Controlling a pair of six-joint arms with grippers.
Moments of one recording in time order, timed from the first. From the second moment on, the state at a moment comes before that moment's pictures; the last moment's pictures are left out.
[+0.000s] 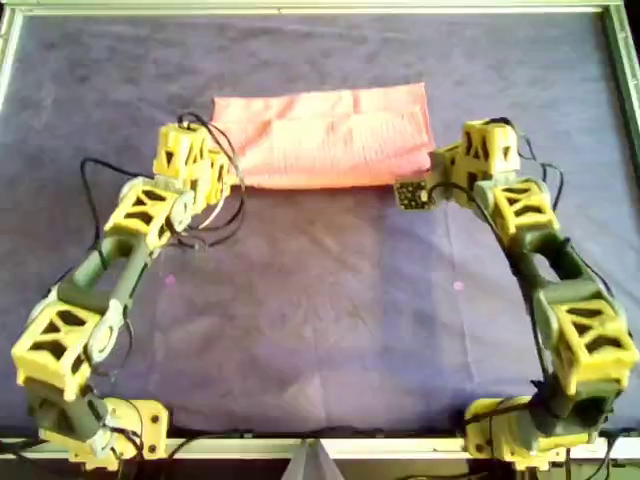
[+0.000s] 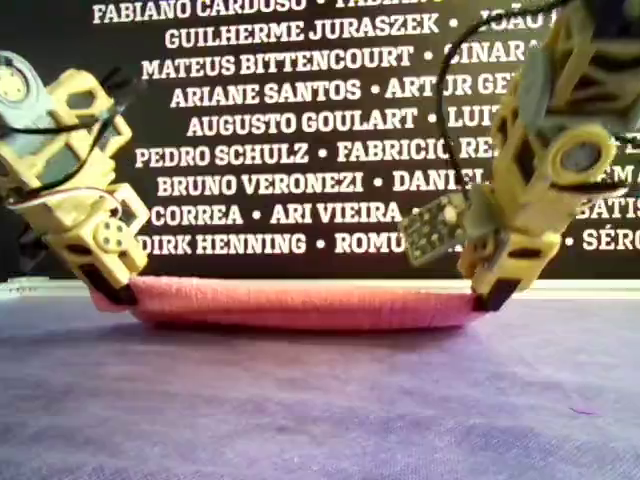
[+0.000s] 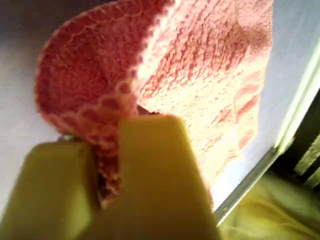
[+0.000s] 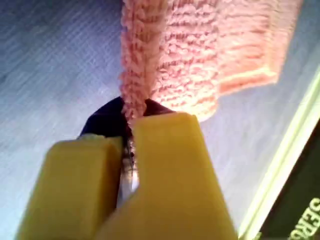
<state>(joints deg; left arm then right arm) -17.8 70.4 83.9 26.8 5.1 2.7 9.8 65.3 82.1 32.2 -6.5 -4.1</state>
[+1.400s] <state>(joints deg) -23.0 90.6 115.2 26.8 4.7 2.9 7.7 86.7 114.1 33.2 -6.2 -4.5</state>
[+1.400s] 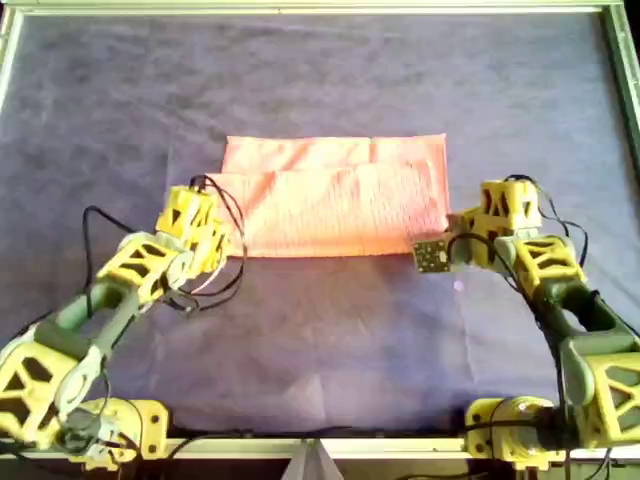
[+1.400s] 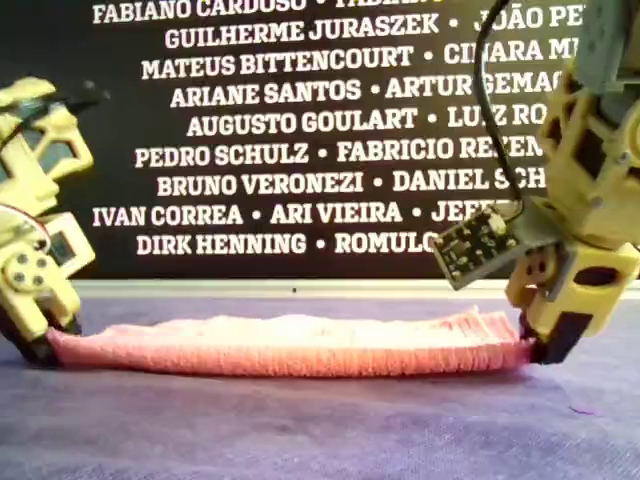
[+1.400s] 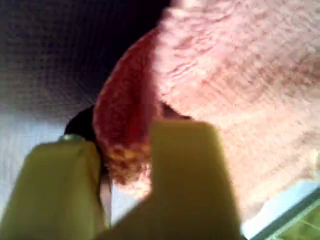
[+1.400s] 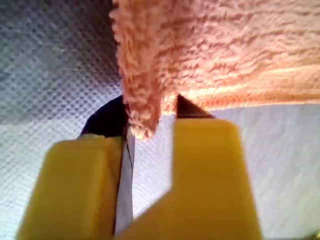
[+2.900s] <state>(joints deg) -22.9 177.0 163.7 26.8 4.4 3.1 8.6 161.8 168.3 33.6 -6.2 -4.5</state>
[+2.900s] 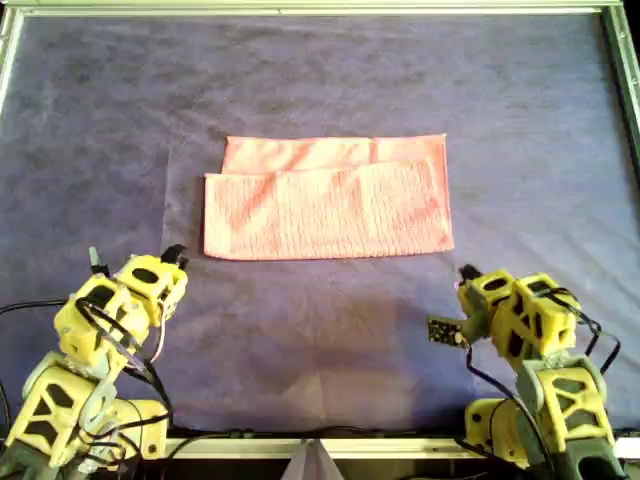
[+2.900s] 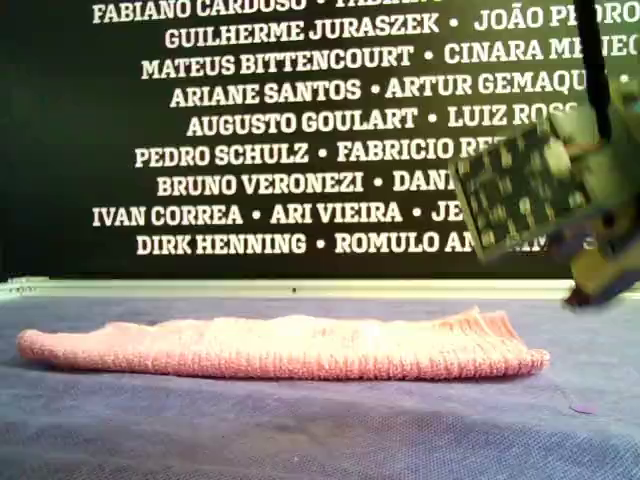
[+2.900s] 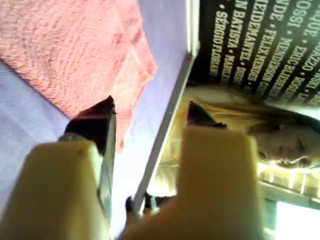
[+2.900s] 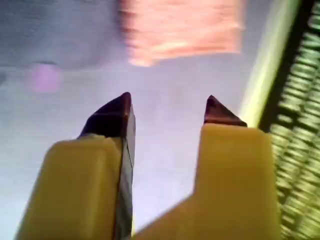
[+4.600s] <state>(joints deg) -8.5 177.1 163.7 26.8 4.4 3.1 8.9 94.1 130.7 21.4 -5.5 -1.8</state>
